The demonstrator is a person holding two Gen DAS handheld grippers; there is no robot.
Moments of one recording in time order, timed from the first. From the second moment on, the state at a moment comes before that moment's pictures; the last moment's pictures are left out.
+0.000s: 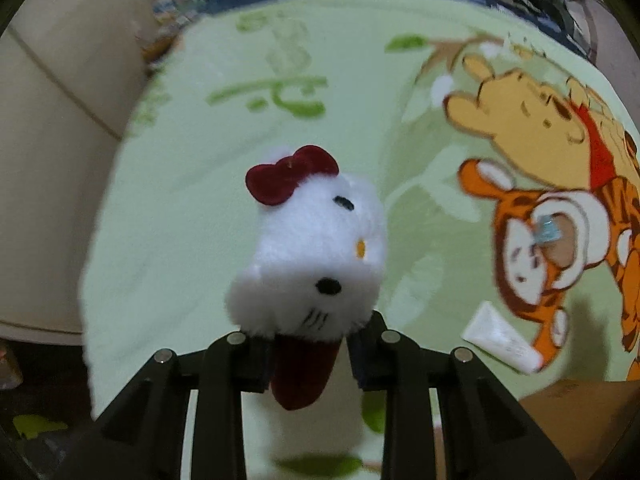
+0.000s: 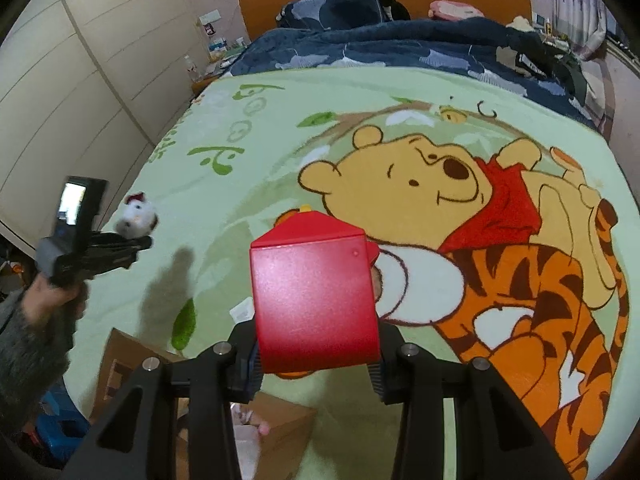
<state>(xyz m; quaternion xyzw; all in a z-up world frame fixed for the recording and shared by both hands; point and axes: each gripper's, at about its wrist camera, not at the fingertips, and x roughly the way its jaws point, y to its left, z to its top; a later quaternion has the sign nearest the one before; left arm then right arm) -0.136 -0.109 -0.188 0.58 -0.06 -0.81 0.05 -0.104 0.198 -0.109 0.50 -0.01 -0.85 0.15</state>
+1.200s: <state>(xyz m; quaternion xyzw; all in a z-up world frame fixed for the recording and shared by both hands) 0.074 -0.016 -0.066 0.55 -0.08 -0.83 0.06 0.098 0.117 -0.065 0.48 0.04 -0.86 0.15</state>
